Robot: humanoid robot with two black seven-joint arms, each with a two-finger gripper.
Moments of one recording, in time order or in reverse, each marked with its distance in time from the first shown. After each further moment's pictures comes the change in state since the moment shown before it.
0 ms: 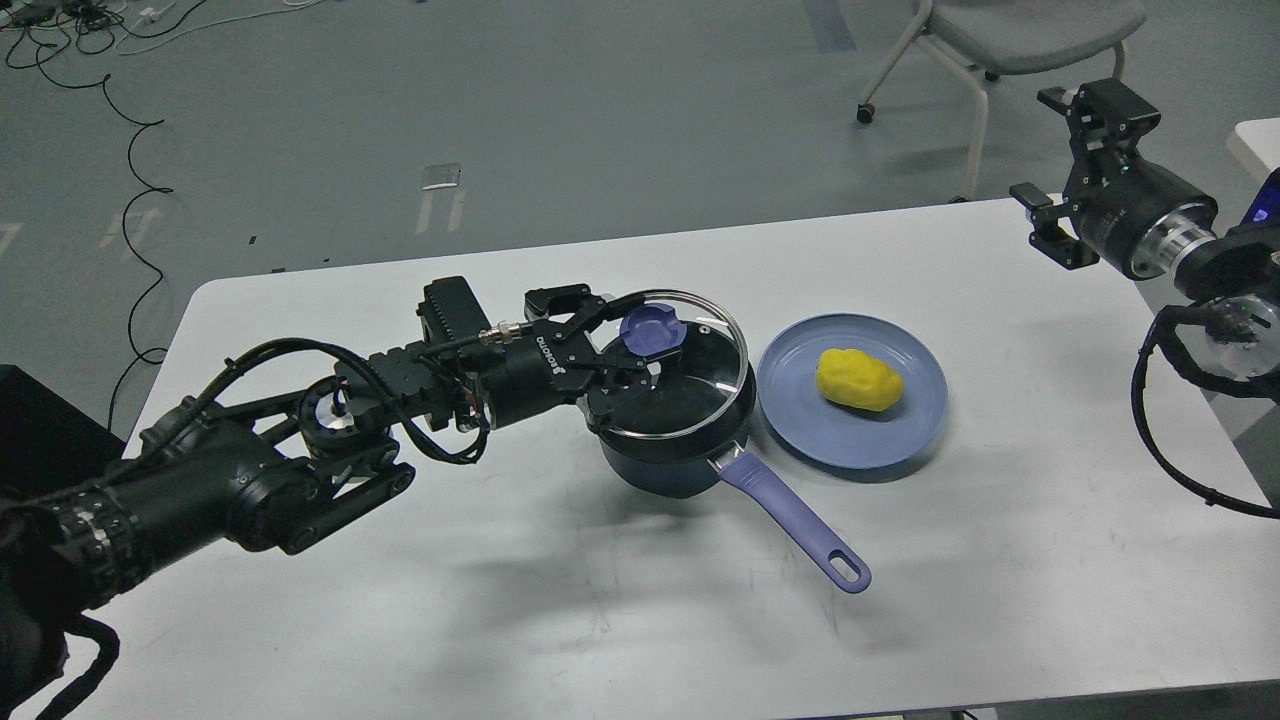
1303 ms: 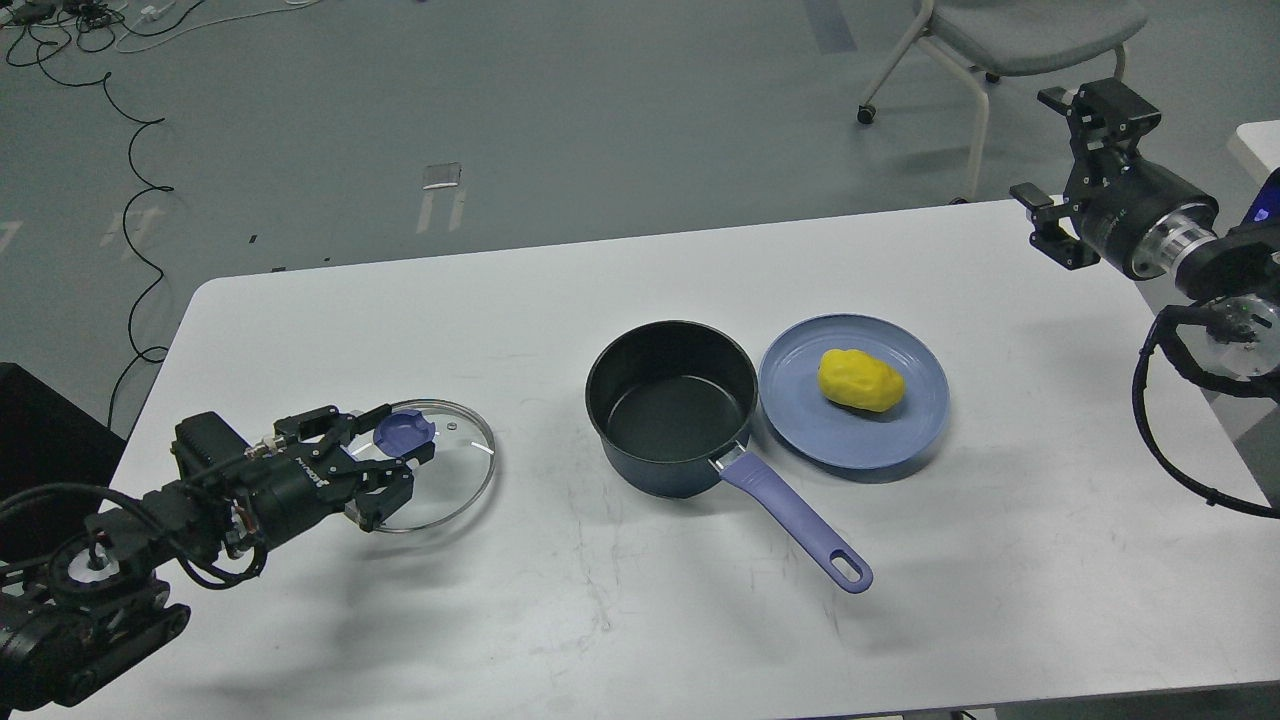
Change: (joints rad) left arm 0.308 0.333 0.000 0.071 -0.069 0.092 0.000; right arm 0.000 -0.002 -0.002 -0.001 -0.001 0.001 0.000
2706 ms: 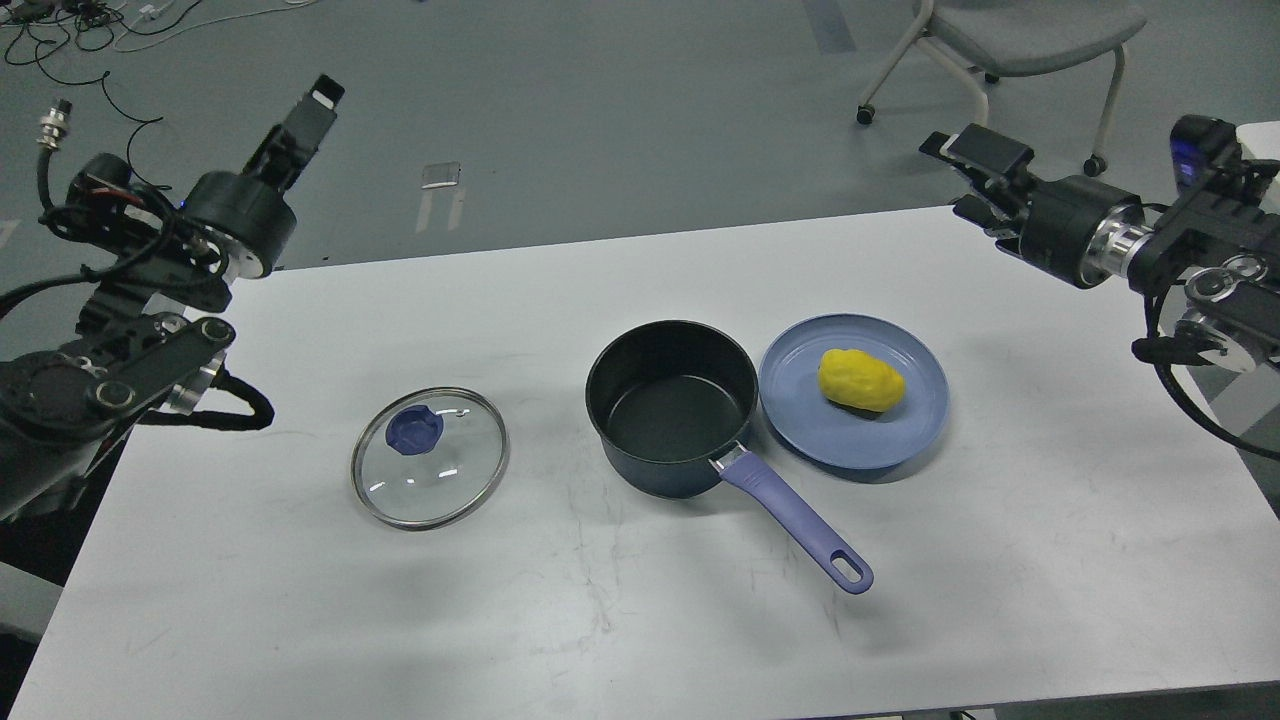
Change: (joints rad) left arm -0.432 -0.140 -0.083 0.077 -1.314 -0.215 0.004; right arm 0.191 -0.049 -0.319 0.083 -0.630 0.013 0.029
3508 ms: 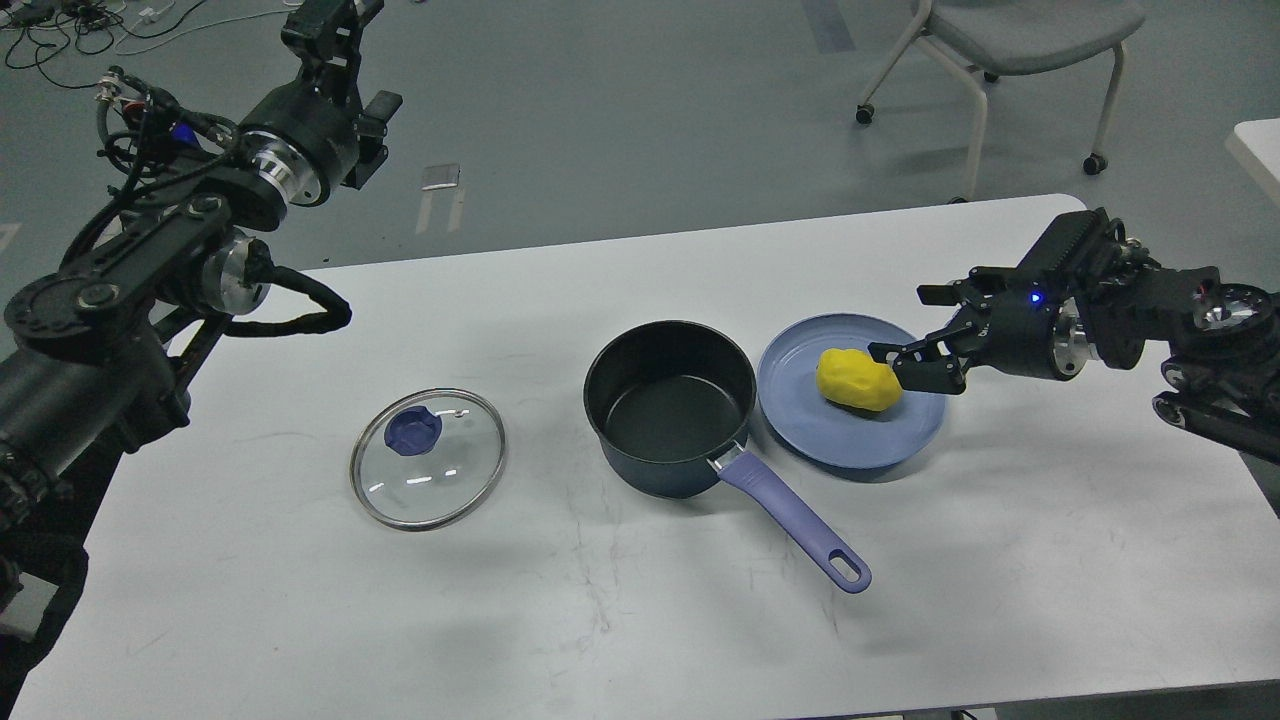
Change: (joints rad) left arm 0.023 -0.121 -0.330 0.023 -0.116 -0.299 0.285; right arm 0.130 0.087 -0.424 -0.163 -0.834 -0.206 0.203
